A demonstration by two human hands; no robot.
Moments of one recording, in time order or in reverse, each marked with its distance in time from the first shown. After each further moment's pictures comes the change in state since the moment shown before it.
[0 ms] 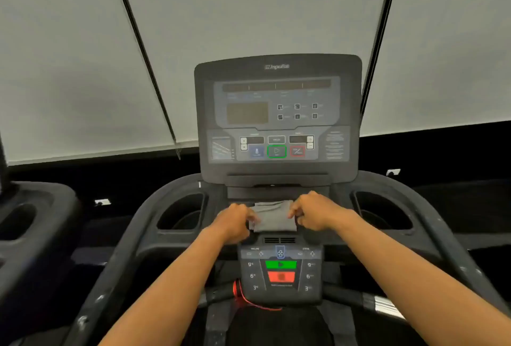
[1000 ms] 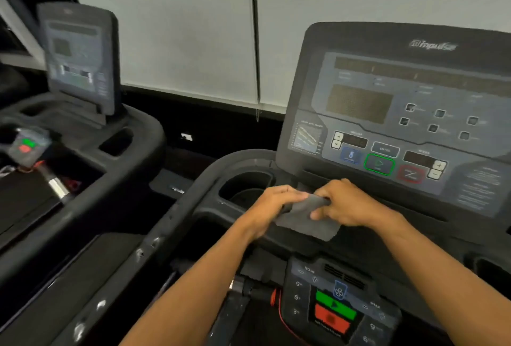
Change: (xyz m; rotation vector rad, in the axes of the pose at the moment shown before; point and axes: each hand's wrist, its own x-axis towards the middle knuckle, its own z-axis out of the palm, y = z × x) left_hand -0.011 -0.035 -0.027 -1.368 0.269 -0.239; right_hand 0.123 -0.075 -0.033 0.029 -0.167 -0.297
